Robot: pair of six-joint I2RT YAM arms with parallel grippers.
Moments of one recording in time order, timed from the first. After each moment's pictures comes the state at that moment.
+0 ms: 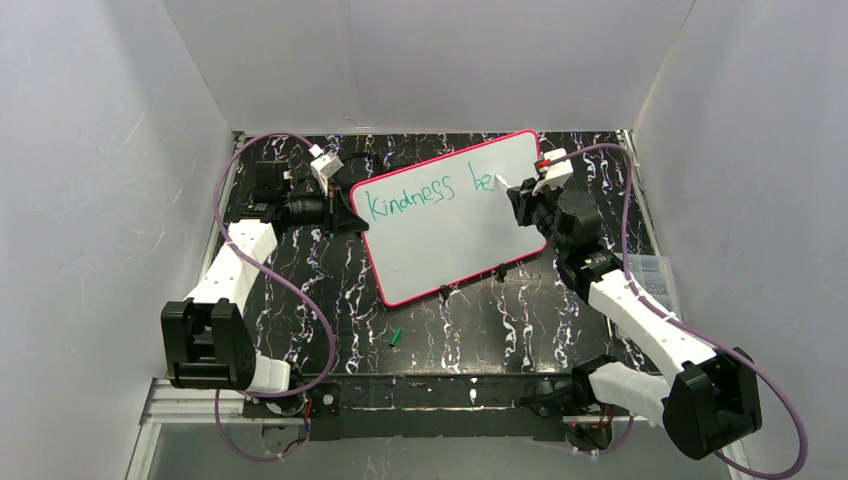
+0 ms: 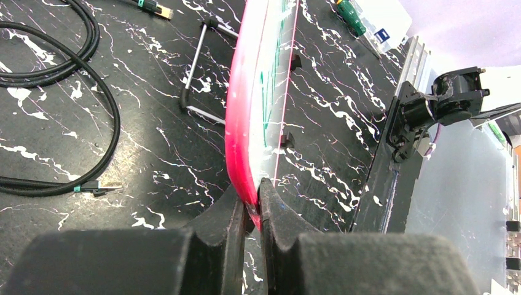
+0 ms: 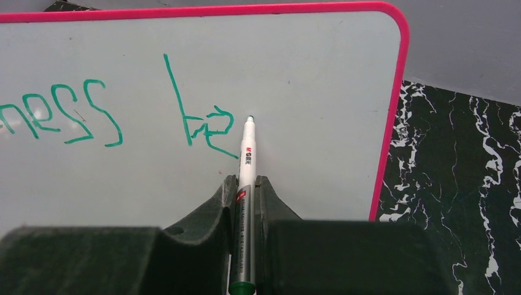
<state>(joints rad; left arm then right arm) -0.04 1.39 1.06 -0.46 1.04 0.19 0.43 1.08 0.73 0.24 0.02 0.05</state>
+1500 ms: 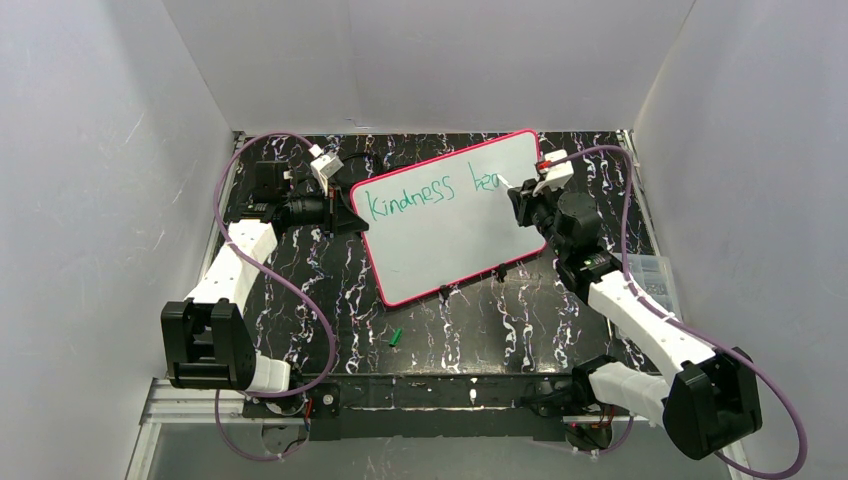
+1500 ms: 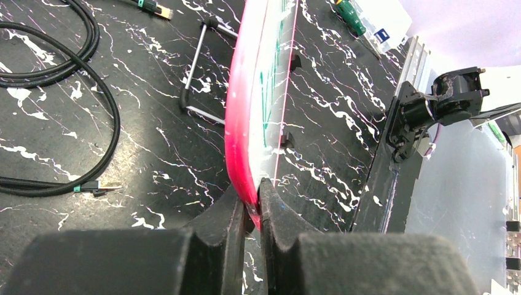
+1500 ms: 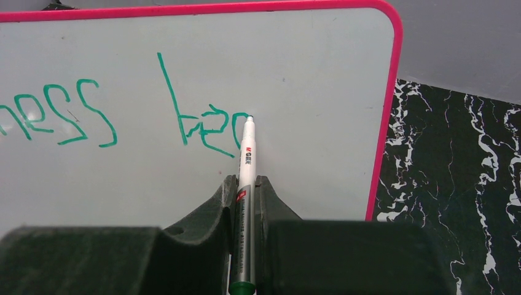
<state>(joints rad) -0.04 1.39 1.06 -0.46 1.04 0.19 0.43 1.08 0.71 0.26 0.03 0.05</state>
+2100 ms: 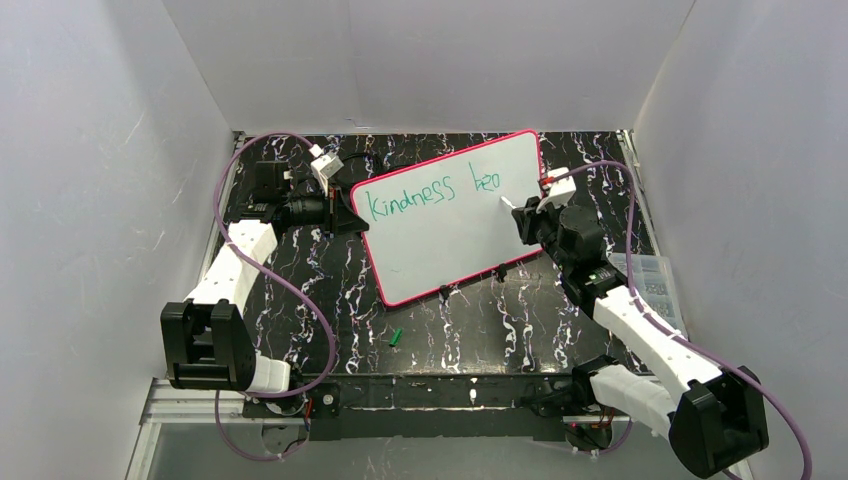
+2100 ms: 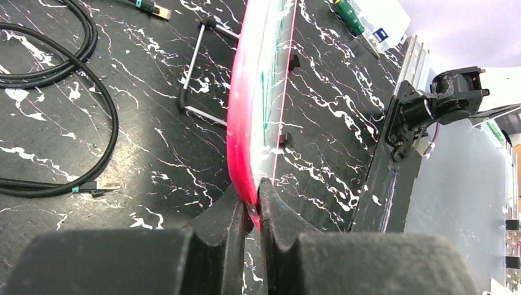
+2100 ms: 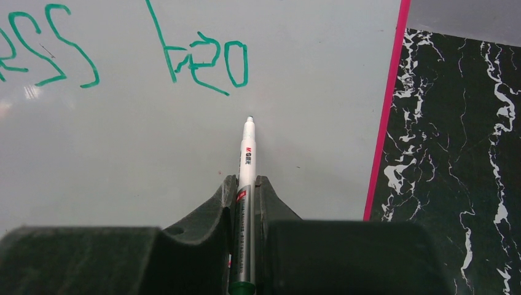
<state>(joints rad) -0.04 1.39 1.06 -0.46 1.04 0.19 0.43 0.99 0.62 0.18 0.04 0.08</state>
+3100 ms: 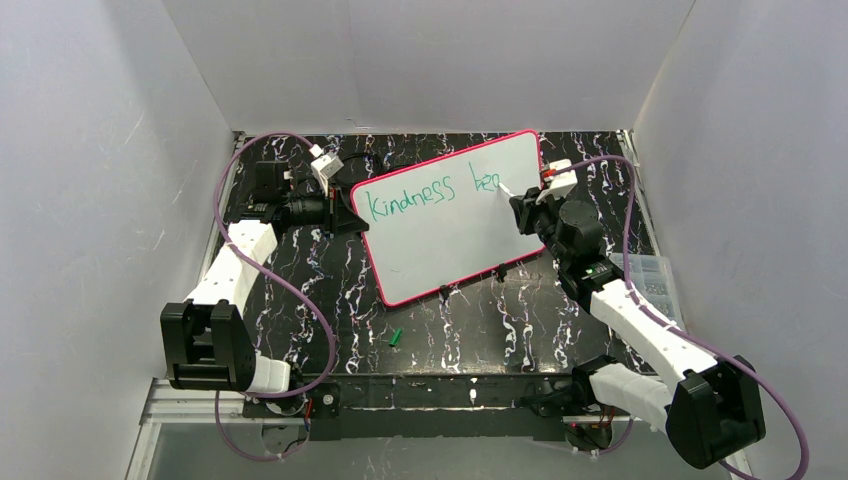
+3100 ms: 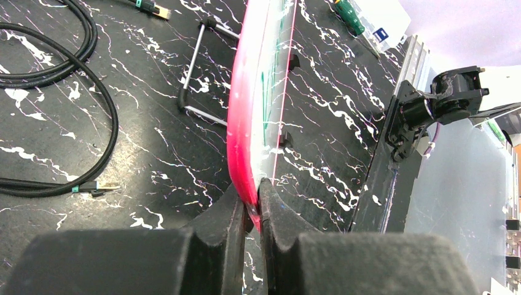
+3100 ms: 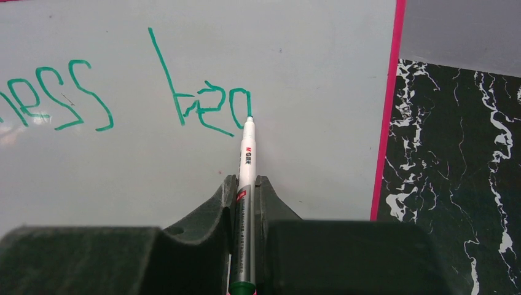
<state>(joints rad) -0.04 1.38 1.06 -0.46 1.04 0.19 0.43 1.04 0.65 0.27 0.04 0.10</state>
